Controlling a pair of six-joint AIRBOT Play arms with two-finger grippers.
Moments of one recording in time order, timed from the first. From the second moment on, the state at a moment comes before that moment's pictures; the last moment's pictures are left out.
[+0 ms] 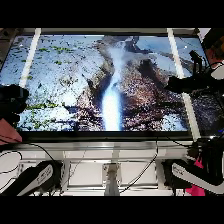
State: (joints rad) left arm 0.17 -1.04 1.36 1.78 -1.55 -1.50; right arm -0.17 -1.22 1.21 -1.08 1.26 1.40
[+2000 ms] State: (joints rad) left arm 0.26 -1.67 1.34 2.34 -1.41 -1.50; right arm -0.17 -1.22 1.21 -1.07 1.24 1.40
